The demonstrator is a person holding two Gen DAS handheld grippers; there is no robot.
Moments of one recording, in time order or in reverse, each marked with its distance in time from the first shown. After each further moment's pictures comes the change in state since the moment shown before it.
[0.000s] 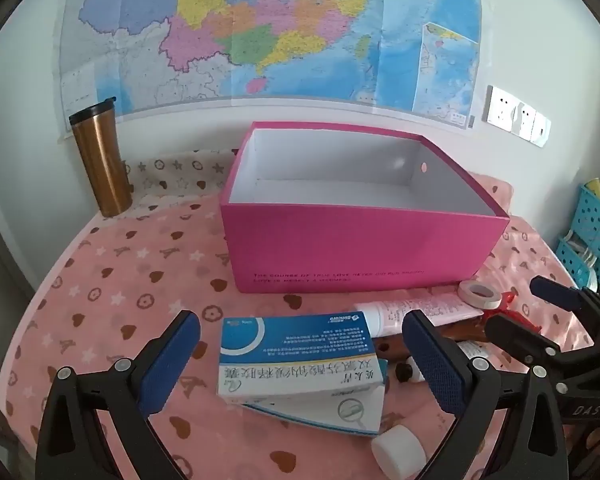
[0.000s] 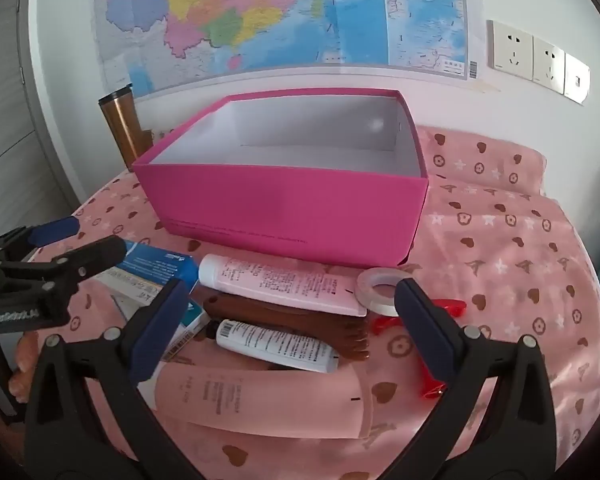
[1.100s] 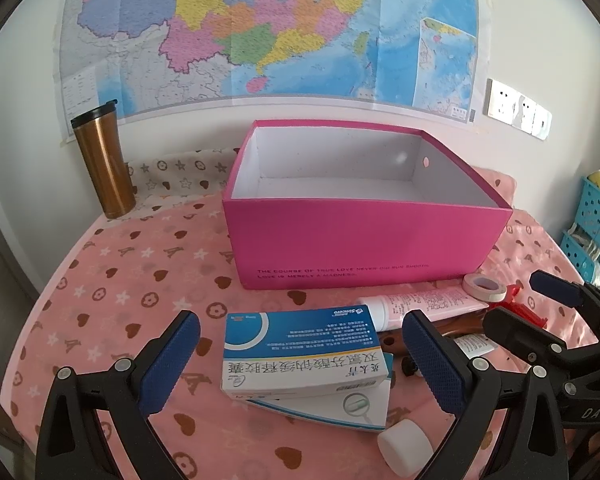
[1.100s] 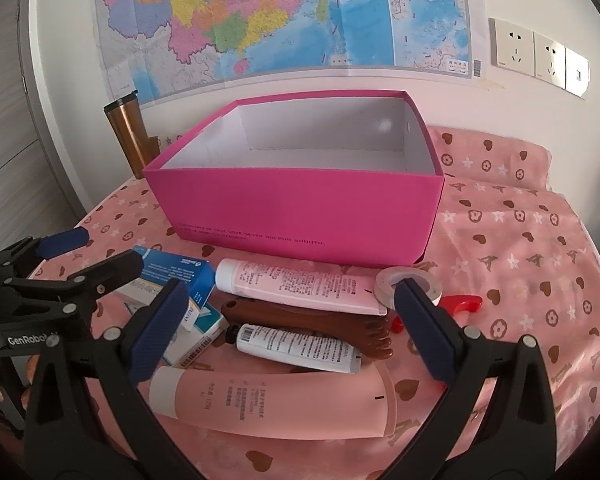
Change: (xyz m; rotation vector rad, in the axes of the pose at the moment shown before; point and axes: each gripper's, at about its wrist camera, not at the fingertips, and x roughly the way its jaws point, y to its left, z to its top) left arm -0.002 0.002 -0.006 0.008 0.017 0.012; right arm -0.001 0.009 -0.001 0.060 -0.028 0.062
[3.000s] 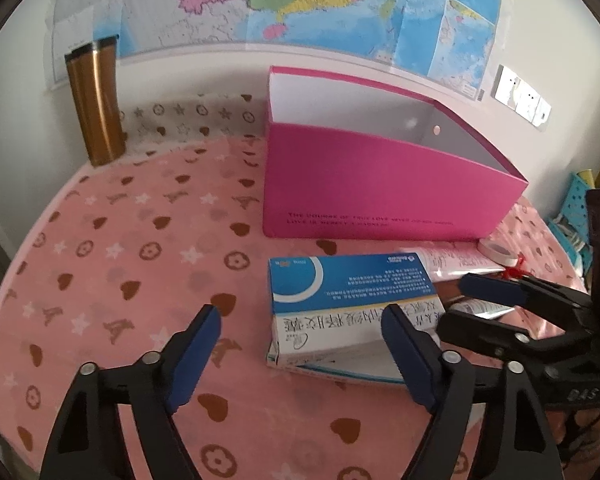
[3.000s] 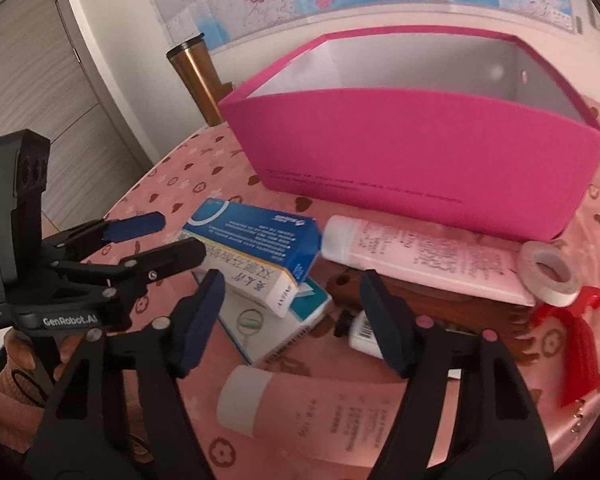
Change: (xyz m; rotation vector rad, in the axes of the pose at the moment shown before) left arm 0.029 0.054 -0.024 -0.045 0.136 -0.131; right arm 0.061 0.044 -0.013 -0.035 0.177 0.301
